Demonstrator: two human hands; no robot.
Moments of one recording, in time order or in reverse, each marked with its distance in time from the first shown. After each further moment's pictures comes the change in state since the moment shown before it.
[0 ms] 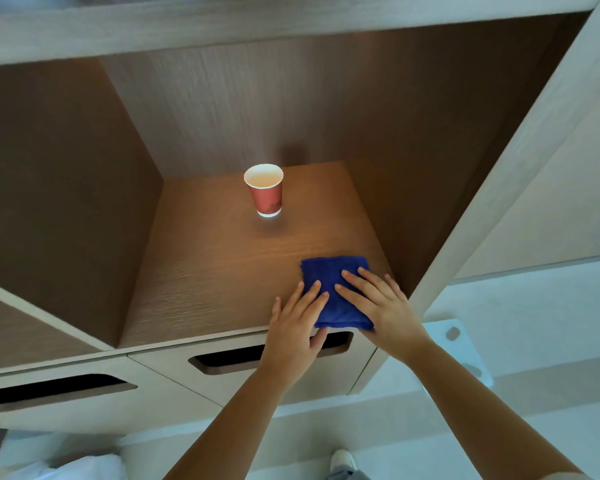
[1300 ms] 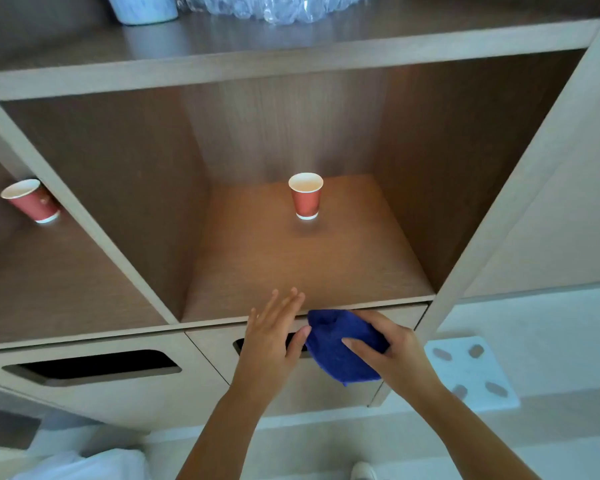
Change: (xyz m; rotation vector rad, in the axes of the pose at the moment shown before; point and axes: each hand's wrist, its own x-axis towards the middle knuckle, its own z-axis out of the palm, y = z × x) left_hand -0.072 -0.009 -0.108 -0.178 0.038 -0.219; right_hand -0.006 -0.137 -0.061 0.807 -0.035 0.491
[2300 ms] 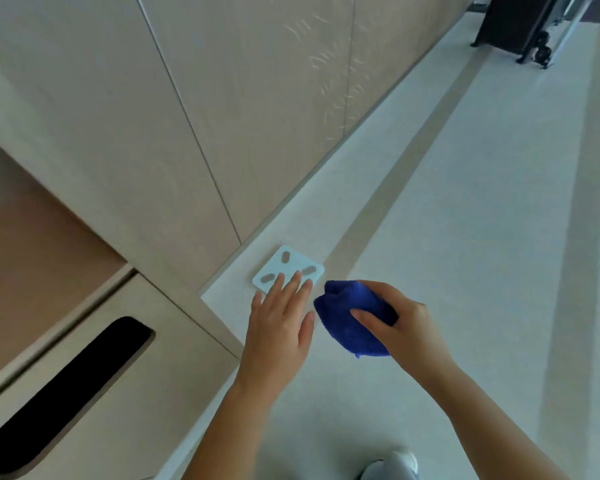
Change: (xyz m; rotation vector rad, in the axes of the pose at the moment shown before) left_hand -0.119 0.279 0.187 -0.034 -0.406 0.821; right_hand -0.338 0.015 -0.182 -0.104 0.792 0.631
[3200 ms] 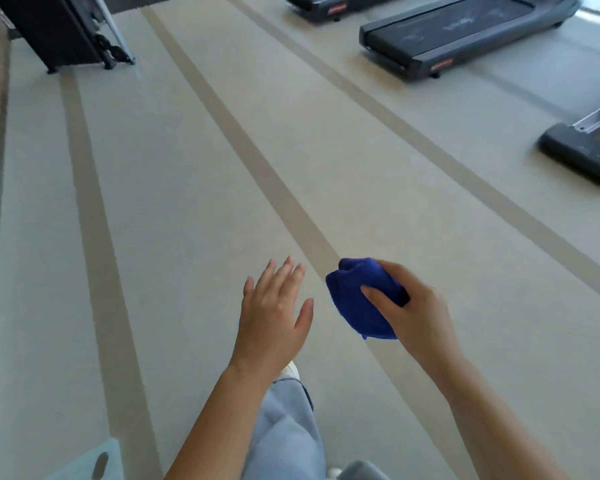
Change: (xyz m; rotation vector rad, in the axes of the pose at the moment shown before) left_hand 0.212 0.451 0.274 -0.240 -0.433 0.953; right_hand -0.101 0.234 -0.376 0.122 1.109 0.624
